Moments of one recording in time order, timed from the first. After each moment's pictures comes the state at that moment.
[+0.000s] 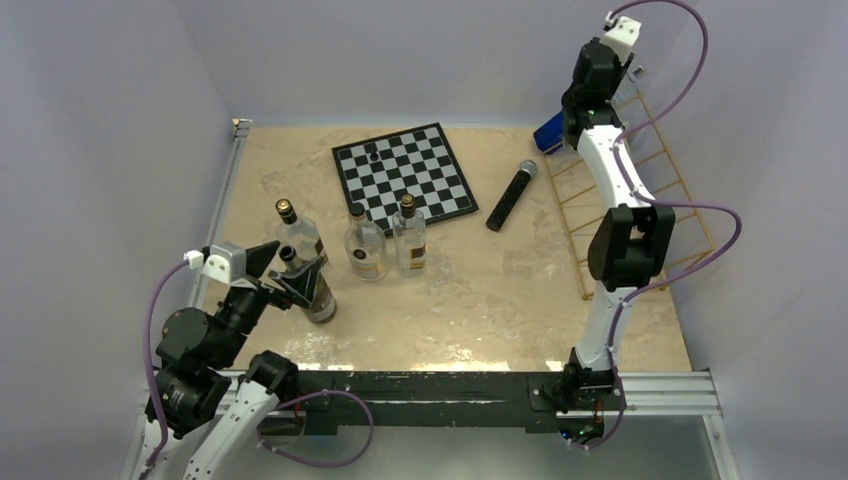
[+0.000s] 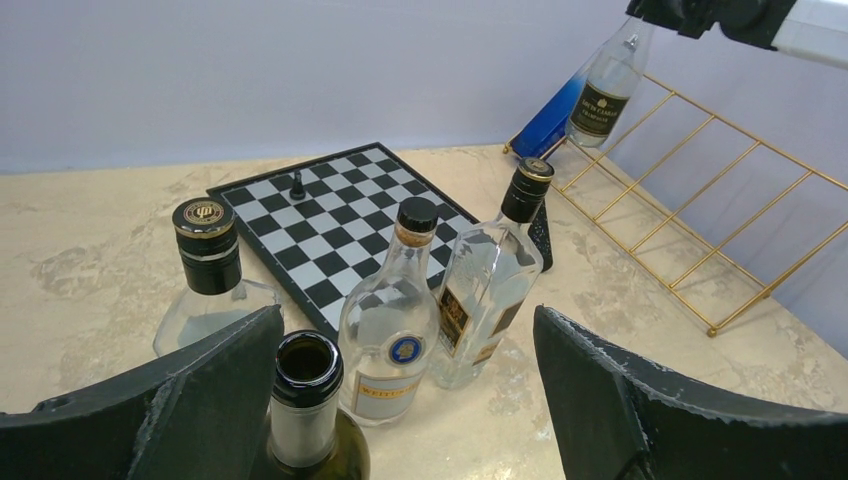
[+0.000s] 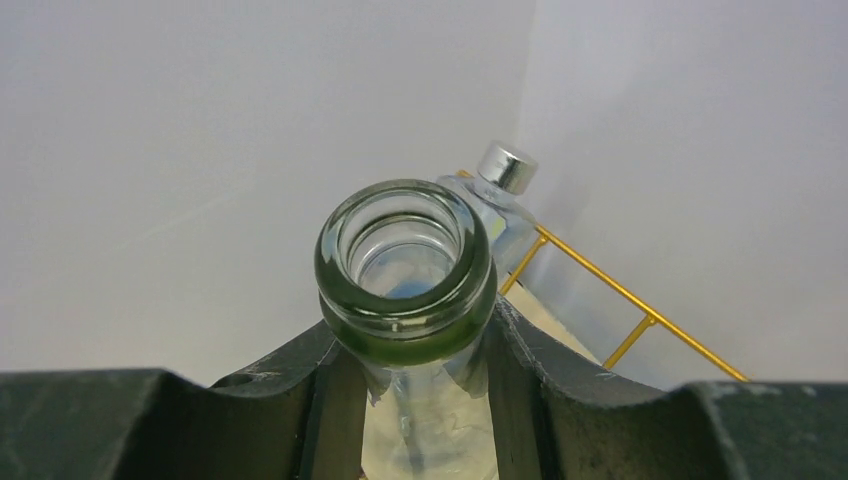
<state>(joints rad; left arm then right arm) -0.45 0.17 0.74 -0.47 -0.04 -0.22 0.05 2.03 1.95 0.05 0.70 0.07</state>
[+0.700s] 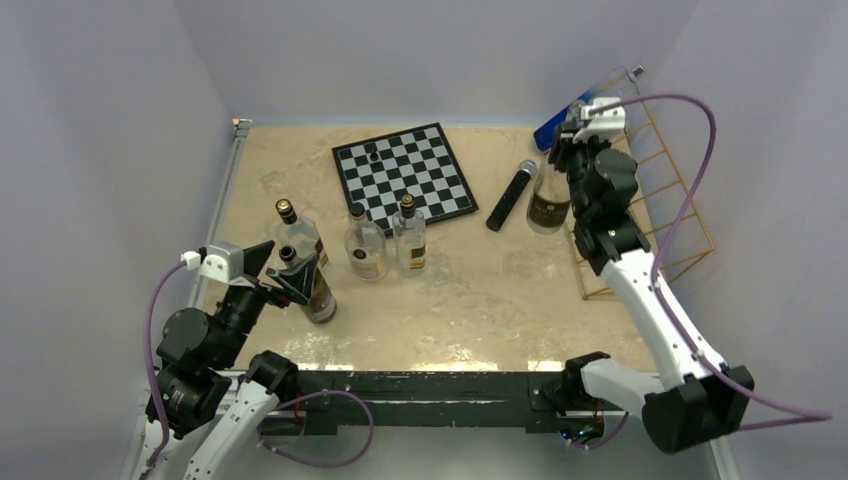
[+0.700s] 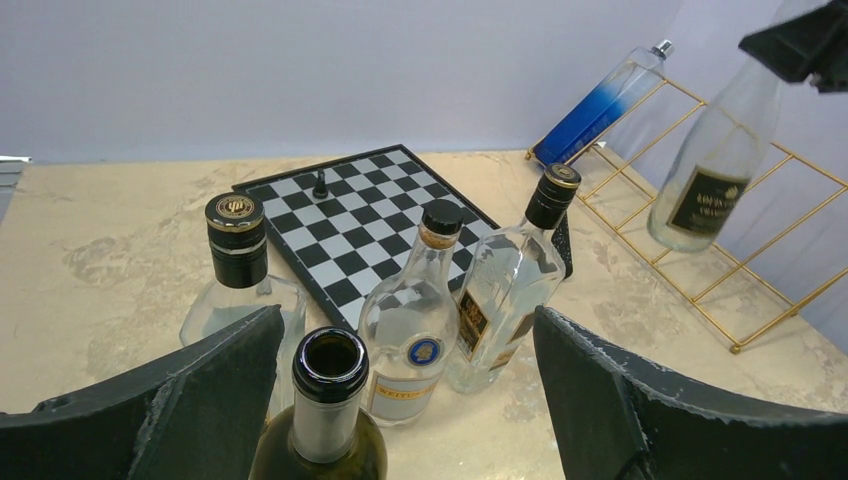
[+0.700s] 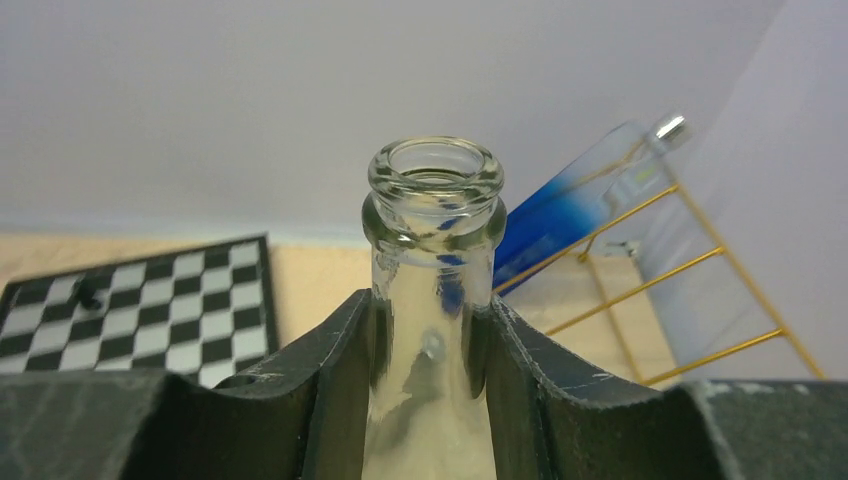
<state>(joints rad) -0.45 0.17 0.74 -0.48 -0.09 -0.22 0.25 1.15 1.11 0.17 0.32 -0.08</state>
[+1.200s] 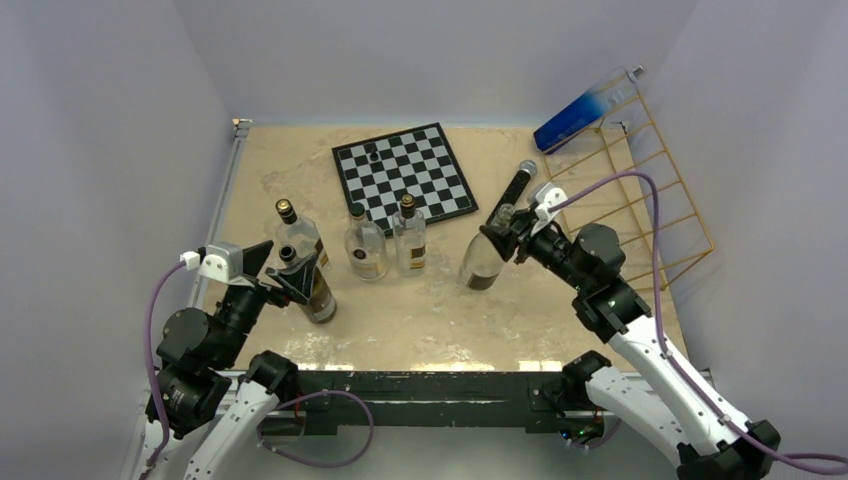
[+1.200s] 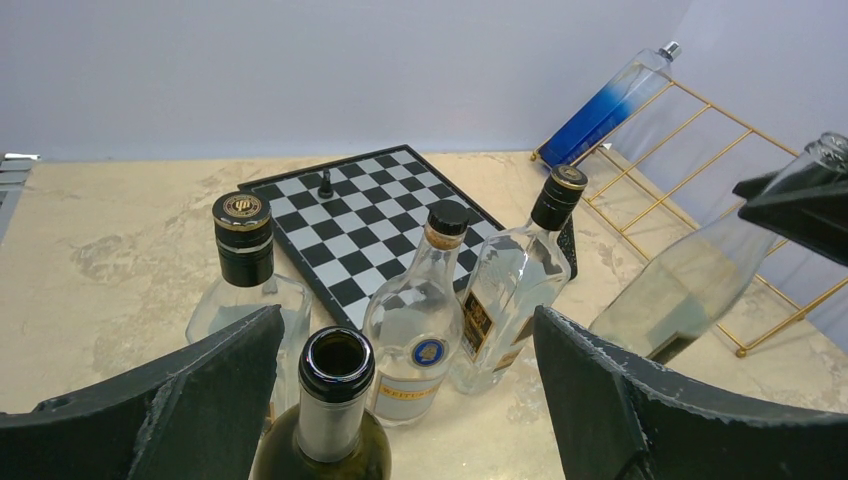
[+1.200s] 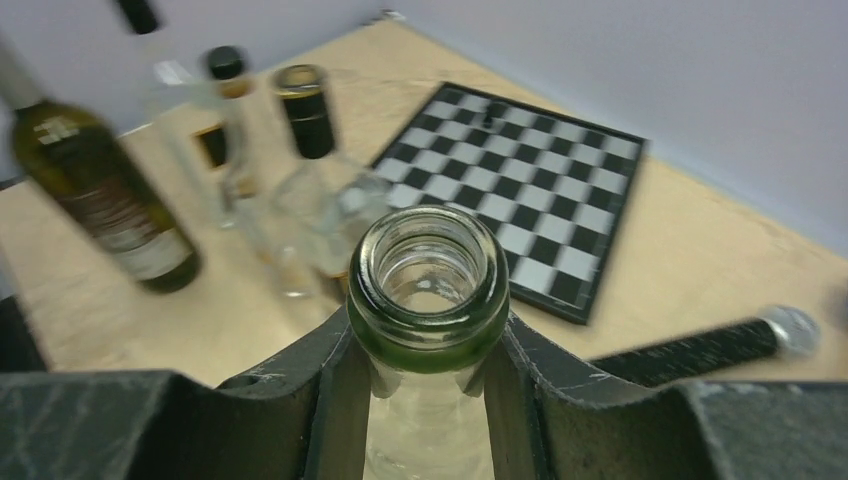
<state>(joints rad) -0.45 0.17 0.74 -0.48 -0.11 -0.22 0.47 0.73 0.70 0.03 -0.24 -0.01</state>
